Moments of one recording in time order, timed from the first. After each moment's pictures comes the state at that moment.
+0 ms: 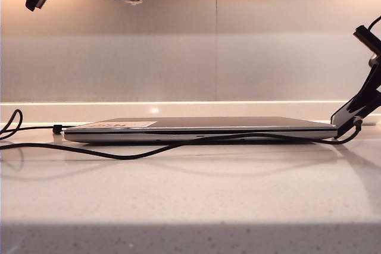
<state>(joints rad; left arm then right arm) -0.63 1.01 0.75 0.01 0.11 -0.44 -0.20 1.65 1.12 -0.63 -0.75 0.35</state>
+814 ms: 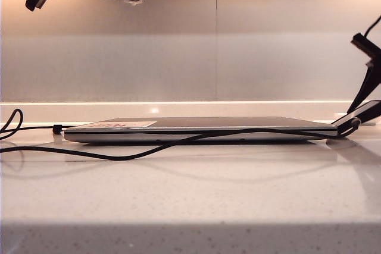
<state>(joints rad) -0.63 1.01 0.75 0.01 0.11 -0.44 -0.19 1.69 1.20 -0.74 -0.70 0.32</state>
